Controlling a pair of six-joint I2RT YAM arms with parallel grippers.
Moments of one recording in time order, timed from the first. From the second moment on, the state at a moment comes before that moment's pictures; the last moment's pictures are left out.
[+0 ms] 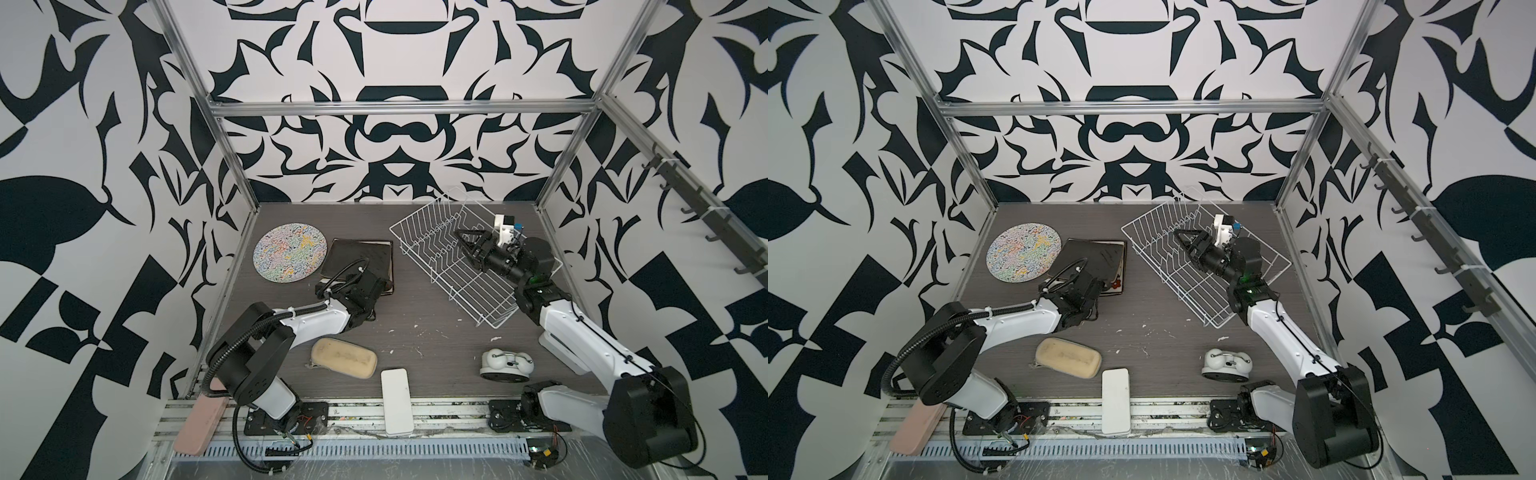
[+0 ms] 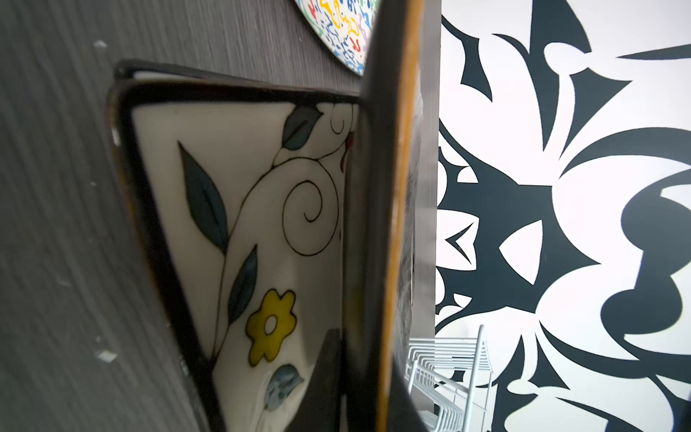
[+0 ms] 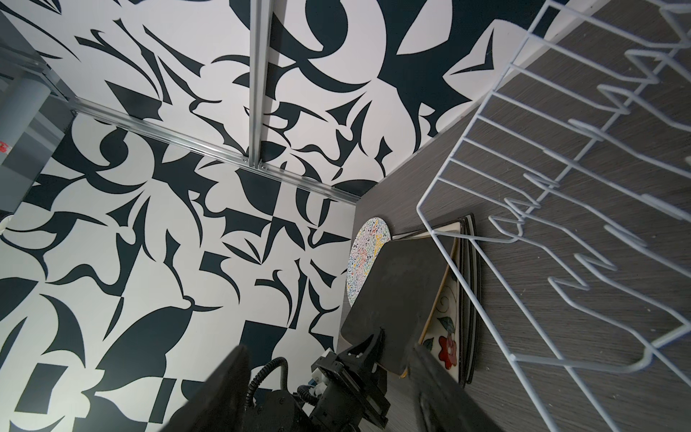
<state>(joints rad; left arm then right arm) -0.75 1.56 0.77 0.03 -0.73 -1.99 0.20 1.17 0.72 0.37 -0.61 1.15</state>
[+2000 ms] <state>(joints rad) -0.72 1.60 0.82 0.02 -0.68 -2.06 0.17 1.17 0.72 0.36 -0.61 1.15</state>
